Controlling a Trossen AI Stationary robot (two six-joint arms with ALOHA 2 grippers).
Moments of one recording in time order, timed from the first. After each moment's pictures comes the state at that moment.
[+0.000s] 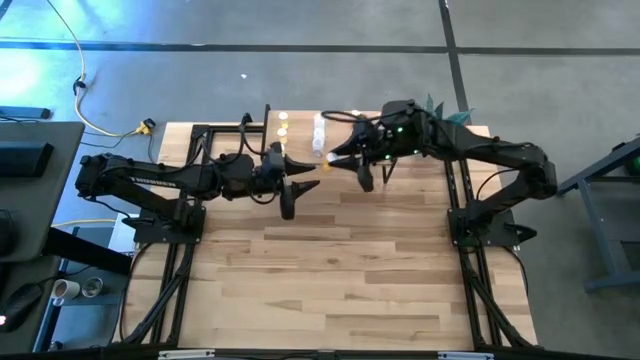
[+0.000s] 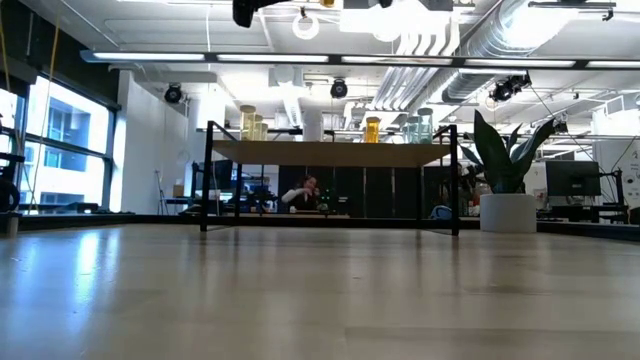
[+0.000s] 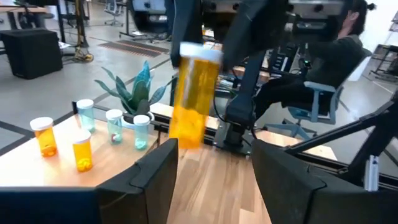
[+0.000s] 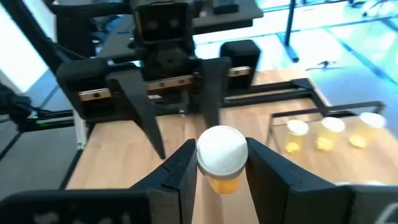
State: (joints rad) left arm 0.09 1.23 0.98 0.13 -0.26 -0.17; right arm -0.18 1.44 1.56 -0.48 -0.23 0.05
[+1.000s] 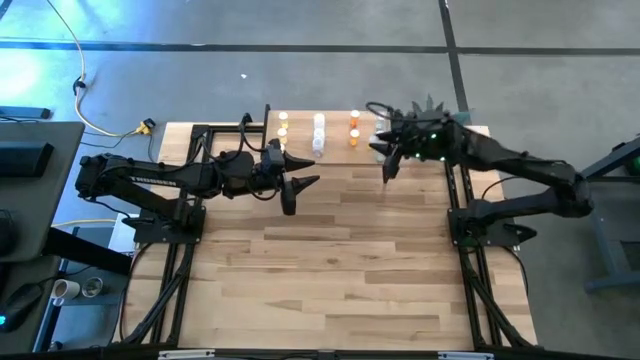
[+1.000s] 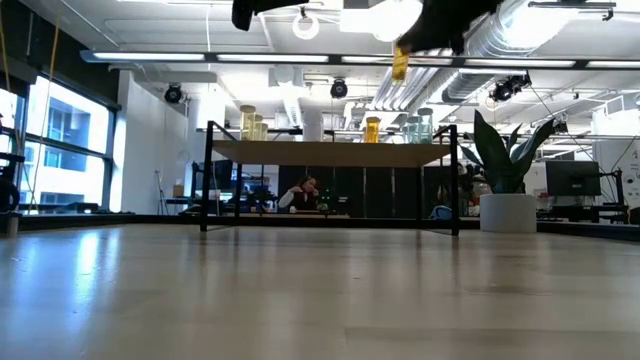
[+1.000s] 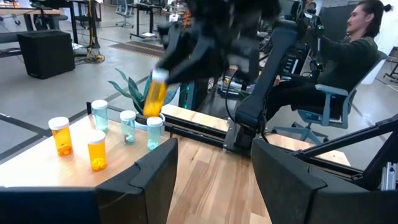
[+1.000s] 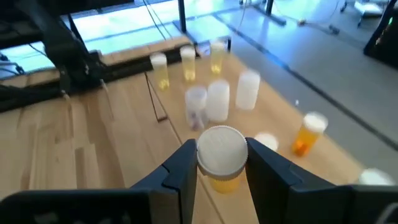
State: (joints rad) left arm 0.11 1.23 0.98 0.13 -0.28 -0.17; right arm -0.37 1.08 1.09 -0.41 0.06 0.05
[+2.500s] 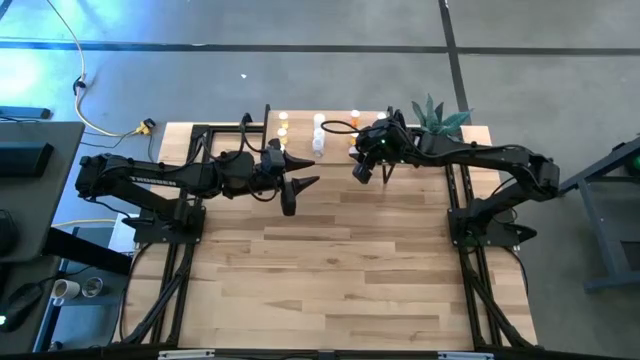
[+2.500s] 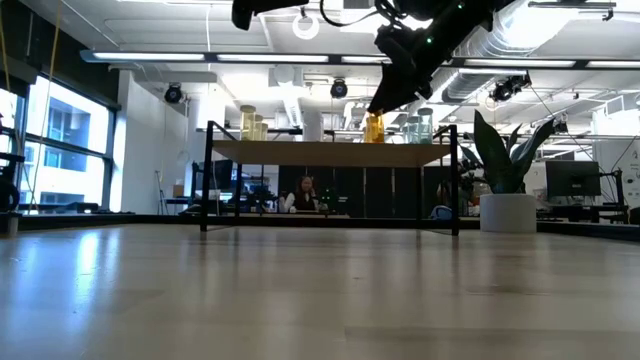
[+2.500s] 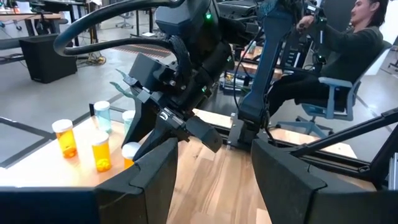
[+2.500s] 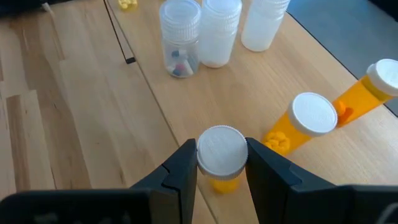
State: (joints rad) left arm 0.11 1.23 0.98 0.12 -0.28 -0.13; right arm -0.35 1.42 1.13 -0.41 0.13 0.03
